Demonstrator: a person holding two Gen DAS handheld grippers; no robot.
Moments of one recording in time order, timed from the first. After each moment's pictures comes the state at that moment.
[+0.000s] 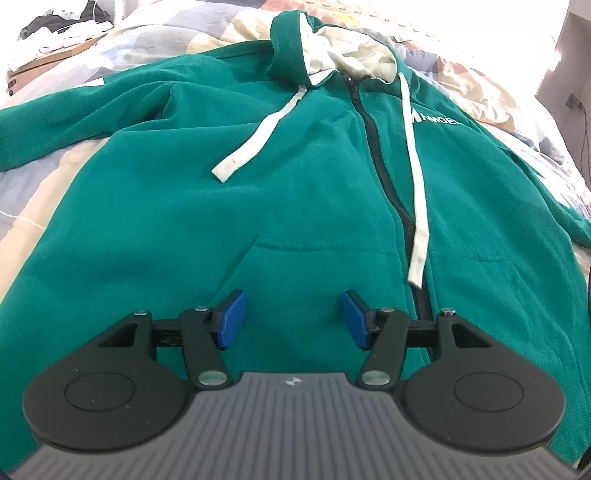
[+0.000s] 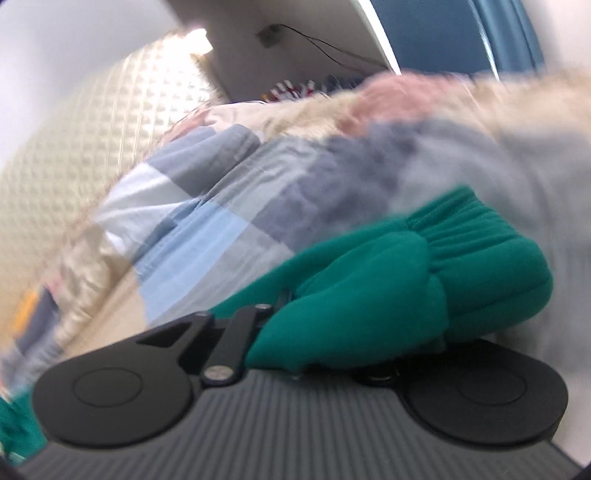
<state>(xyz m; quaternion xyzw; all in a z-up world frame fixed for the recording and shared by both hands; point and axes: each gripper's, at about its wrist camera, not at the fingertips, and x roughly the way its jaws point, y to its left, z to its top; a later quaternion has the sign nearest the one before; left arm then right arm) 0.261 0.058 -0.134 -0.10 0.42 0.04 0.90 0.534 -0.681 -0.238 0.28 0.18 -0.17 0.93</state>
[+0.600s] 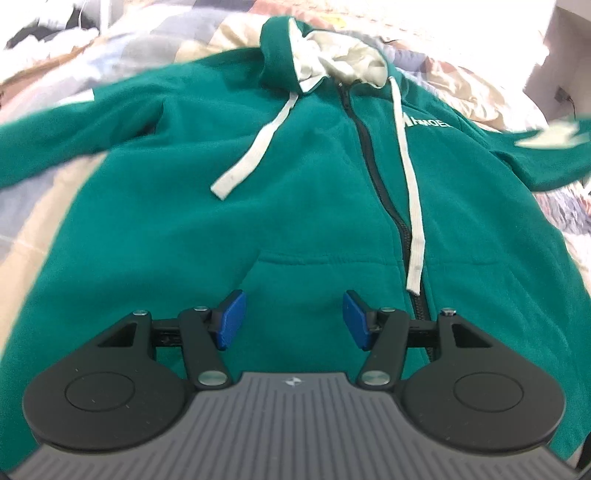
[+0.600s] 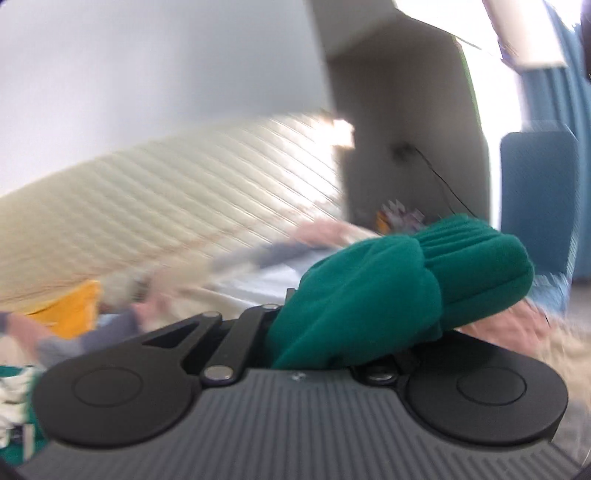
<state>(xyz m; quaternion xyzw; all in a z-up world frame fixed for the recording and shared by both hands) 0.263 0.067 -0.123 -0.08 0.42 0.01 0.91 0.515 -0.562 -0.028 0.08 0.06 -0.07 0.99</state>
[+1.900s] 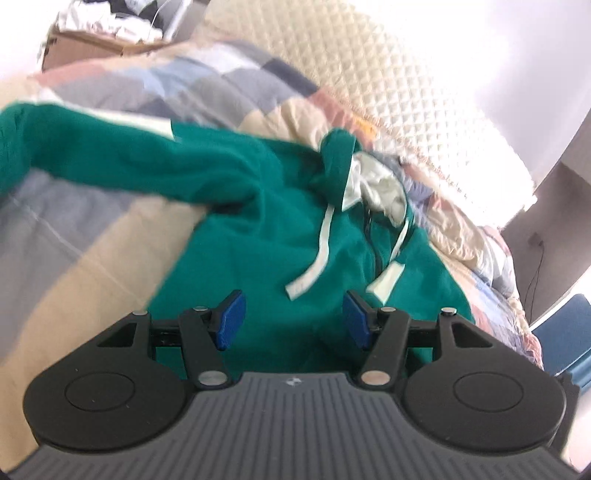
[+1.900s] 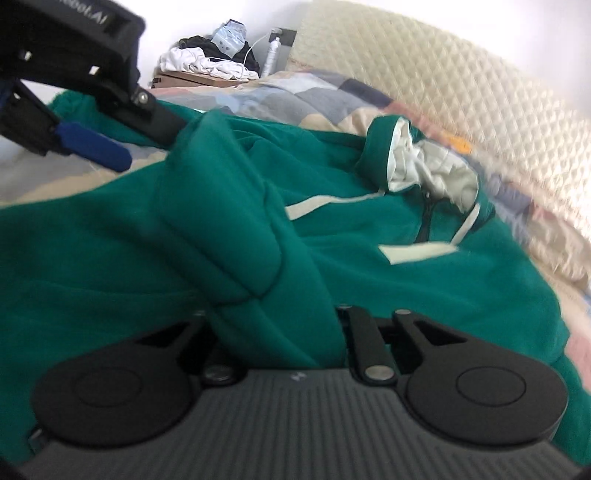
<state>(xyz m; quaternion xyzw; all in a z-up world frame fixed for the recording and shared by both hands) 0.209 0.194 -0.072 -0.28 0.28 0.02 0.92 0.301 -0.134 -0.226 -0.24 0.21 0.30 0.90</state>
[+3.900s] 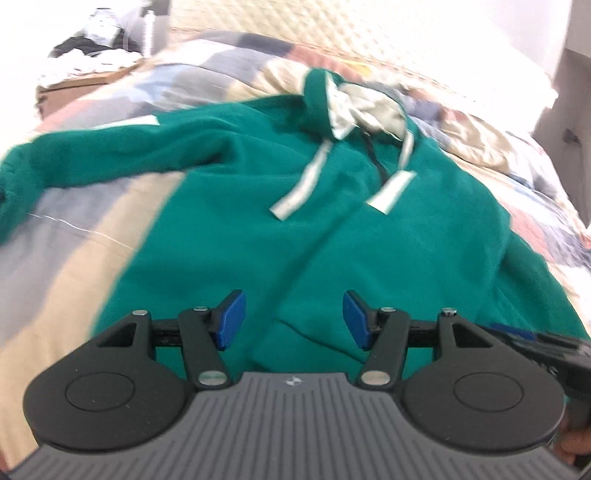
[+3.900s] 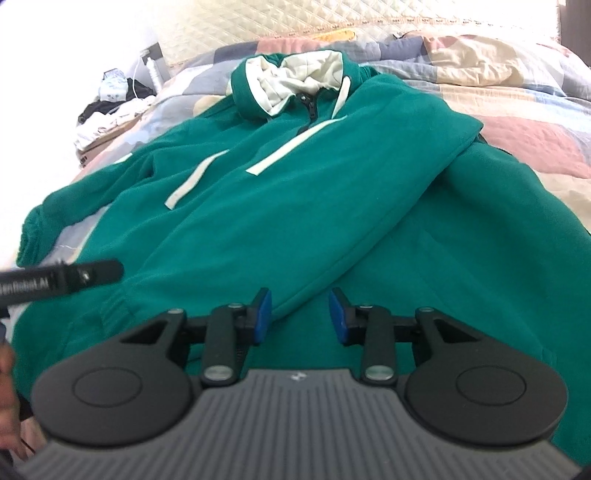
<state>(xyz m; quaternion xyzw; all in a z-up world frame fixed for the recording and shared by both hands) 0.189 0.094 -0.080 -0.11 0.35 0.07 0.93 0.276 -0.262 -0.219 0.02 0.34 0.22 0.91</state>
